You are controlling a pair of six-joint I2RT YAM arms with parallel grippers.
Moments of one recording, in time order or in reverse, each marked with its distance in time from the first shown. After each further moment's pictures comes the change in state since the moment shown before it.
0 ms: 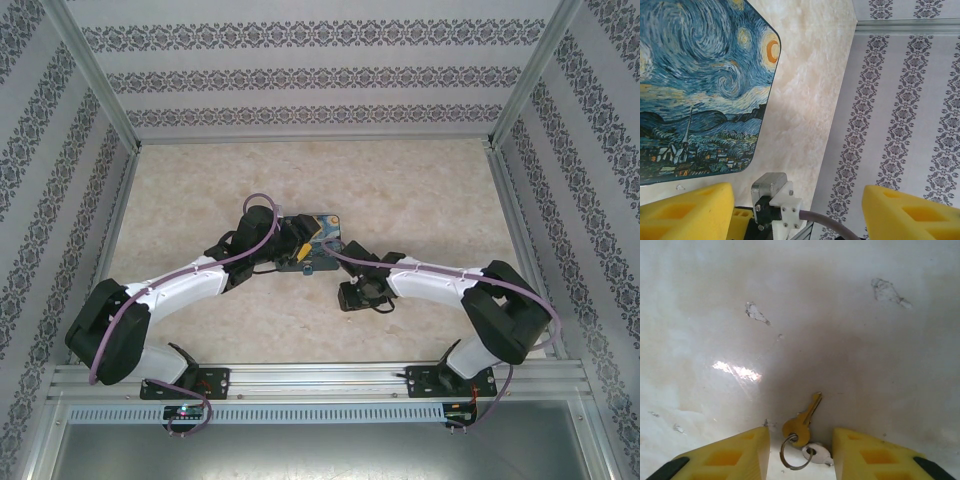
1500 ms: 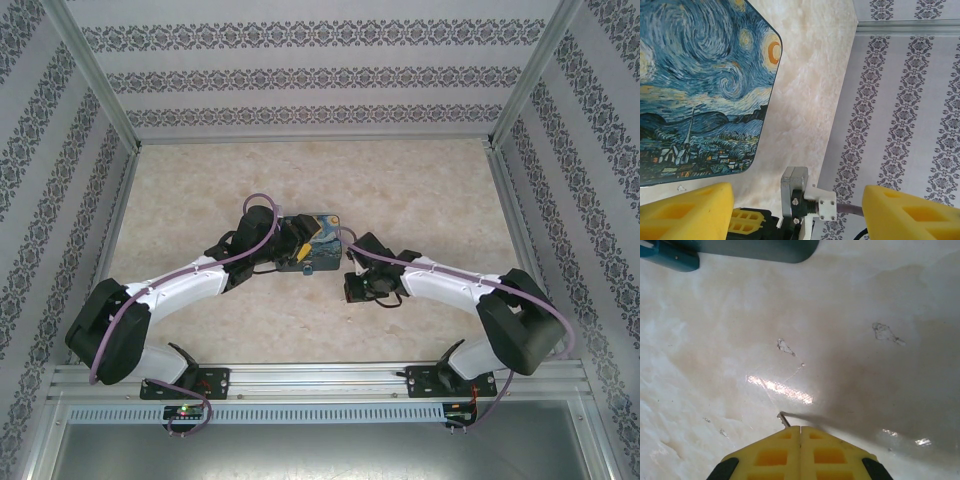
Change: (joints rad) left arm 0.000 0.002 0.000 -0.001 -0.004 0.001; right arm -0.092 -0.089 -0.050 0.104 -0.128 -0.016
